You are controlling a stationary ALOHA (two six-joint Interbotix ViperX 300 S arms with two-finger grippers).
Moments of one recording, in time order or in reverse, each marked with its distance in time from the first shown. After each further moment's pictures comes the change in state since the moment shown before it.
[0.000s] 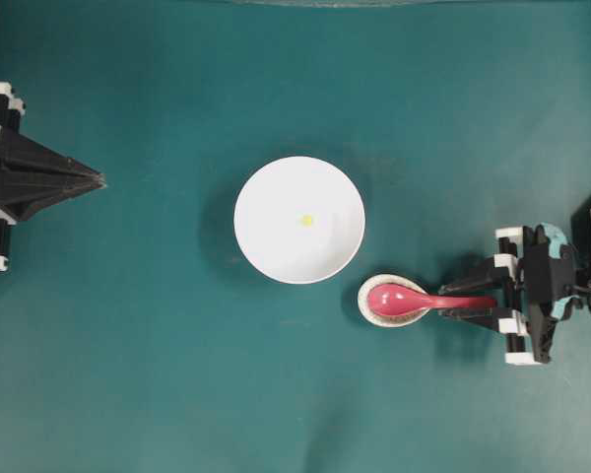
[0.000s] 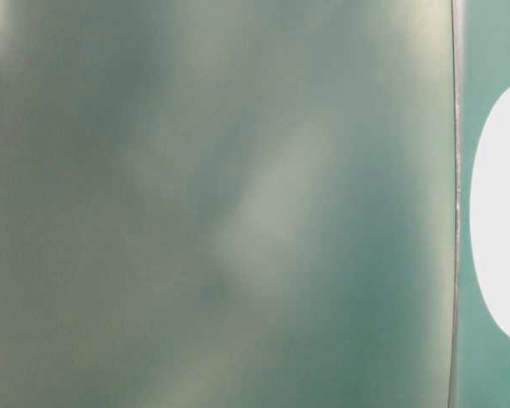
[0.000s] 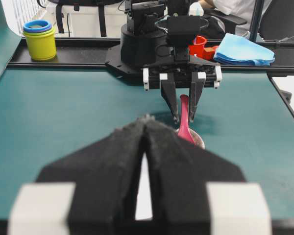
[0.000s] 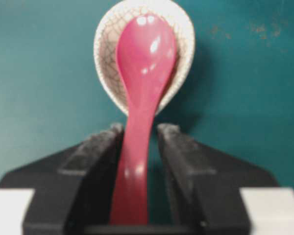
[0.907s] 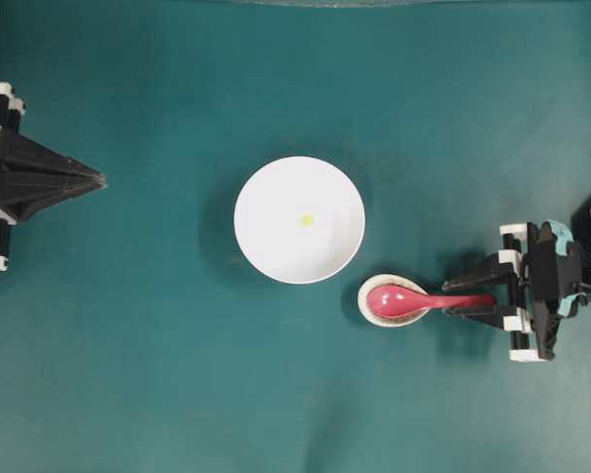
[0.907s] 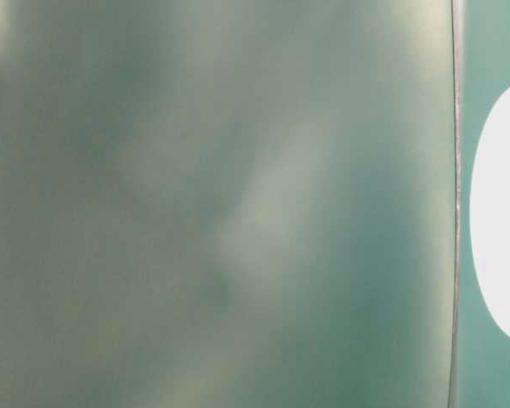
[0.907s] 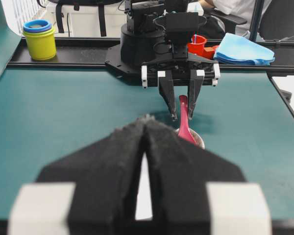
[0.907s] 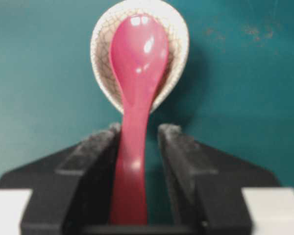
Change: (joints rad) left arm 0.000 0.000 0.002 0.000 0.002 0.000; right arm -0.002 -0.012 0.012 0.000 -0.005 -0.025
